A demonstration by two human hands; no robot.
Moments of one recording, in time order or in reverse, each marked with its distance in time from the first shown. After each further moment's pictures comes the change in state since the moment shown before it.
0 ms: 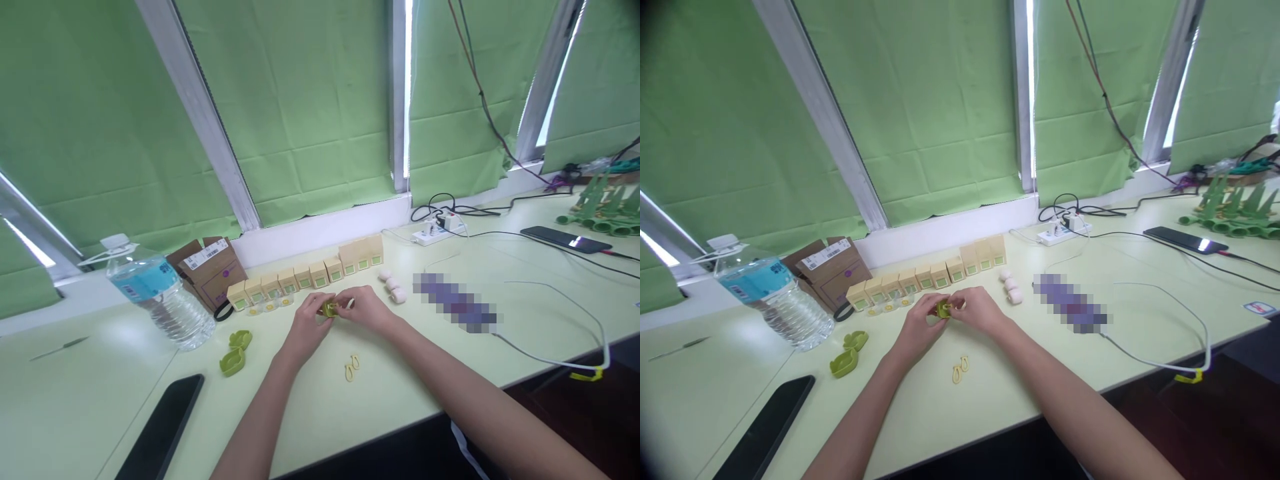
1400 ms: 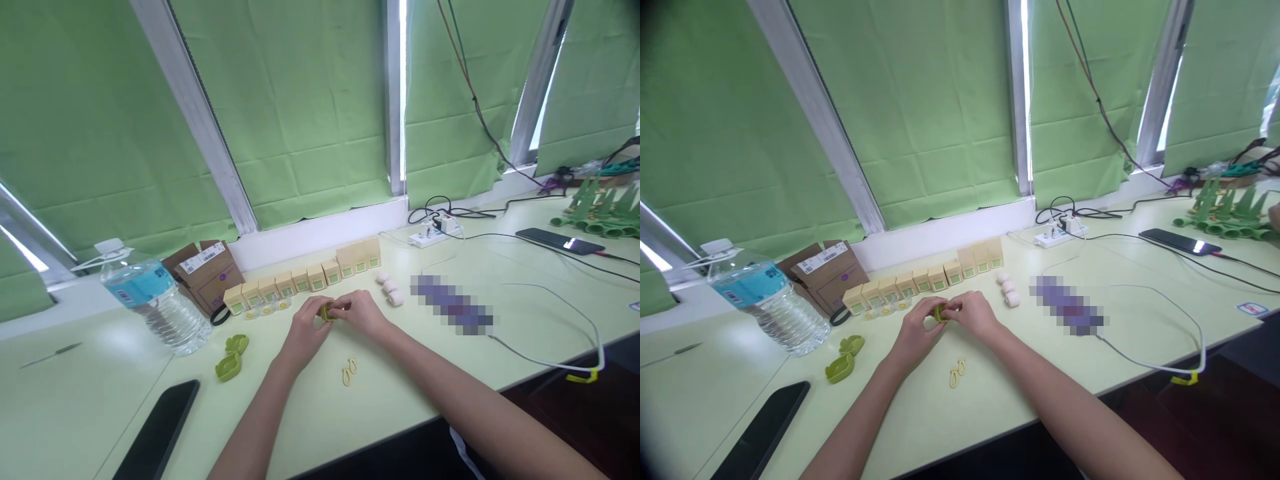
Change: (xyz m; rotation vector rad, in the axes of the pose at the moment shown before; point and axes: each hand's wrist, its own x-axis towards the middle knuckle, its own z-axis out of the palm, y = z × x) left_hand 0.000 0.009 0.001 0.053 0.032 0.076; right_hand 0.001 0.005 0.010 0.044 0.049 0.091
